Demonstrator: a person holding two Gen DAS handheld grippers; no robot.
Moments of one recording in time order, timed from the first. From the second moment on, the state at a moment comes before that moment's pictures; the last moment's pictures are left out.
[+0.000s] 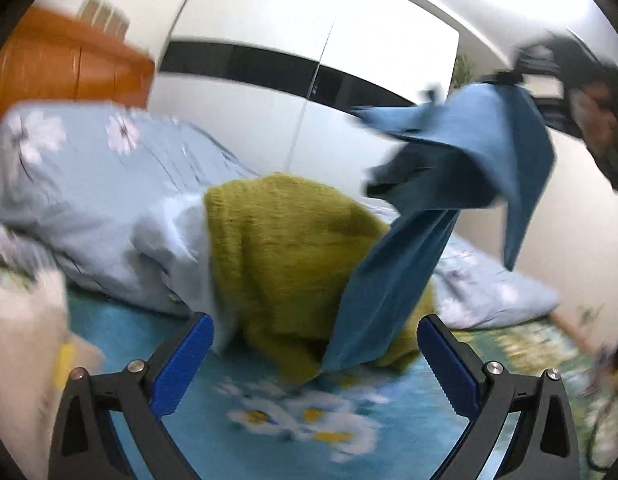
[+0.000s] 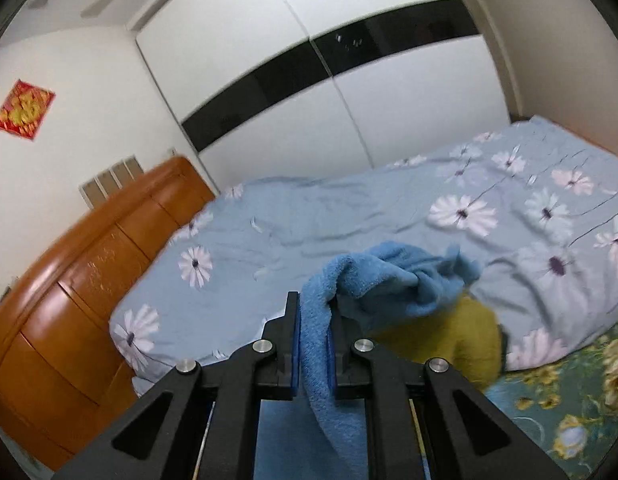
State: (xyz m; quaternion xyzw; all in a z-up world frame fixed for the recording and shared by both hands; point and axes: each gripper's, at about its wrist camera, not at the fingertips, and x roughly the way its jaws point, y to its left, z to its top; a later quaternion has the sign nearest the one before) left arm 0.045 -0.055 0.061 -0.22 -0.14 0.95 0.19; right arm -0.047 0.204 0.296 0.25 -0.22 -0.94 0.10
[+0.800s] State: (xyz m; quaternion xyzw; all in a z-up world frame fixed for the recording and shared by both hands) left arm 0.159 0.001 -0.012 -0.38 -0.12 0.89 0.24; right arm 0.227 0.306 0.027 0.38 -0.26 -0.88 0.08
